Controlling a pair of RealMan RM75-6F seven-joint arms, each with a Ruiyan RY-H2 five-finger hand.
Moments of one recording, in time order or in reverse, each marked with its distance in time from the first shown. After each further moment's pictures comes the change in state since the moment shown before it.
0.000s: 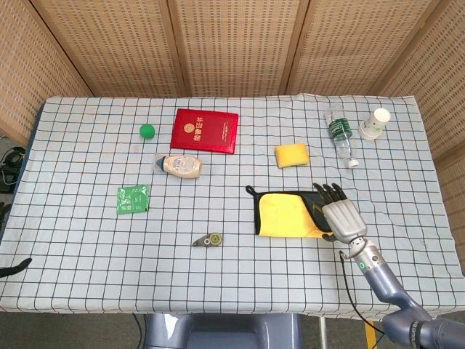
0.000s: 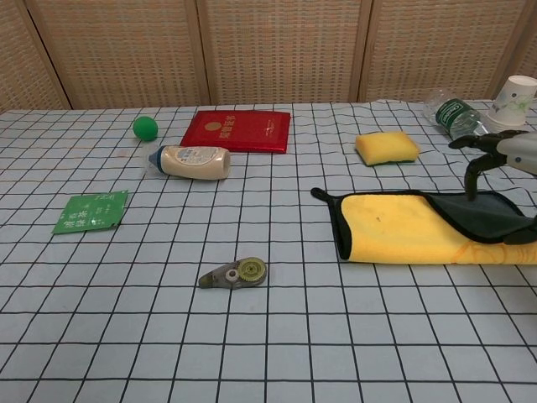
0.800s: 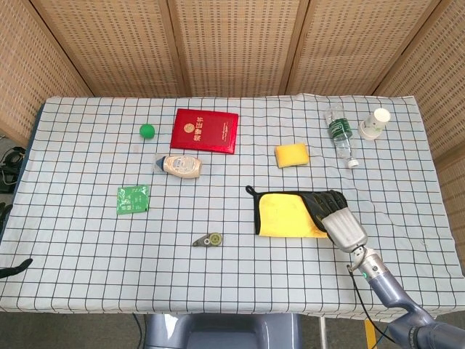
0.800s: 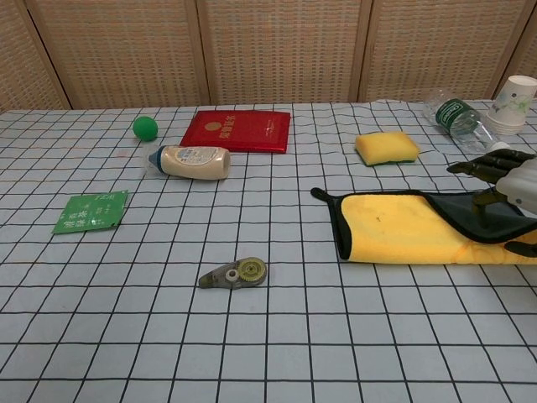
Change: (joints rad) left arm 0.001 -0.003 0.001 0.000 0.000 0.004 0.006; right arm -0.037 -0.151 -0.075 0.333 -0.215 0.091 -0.007
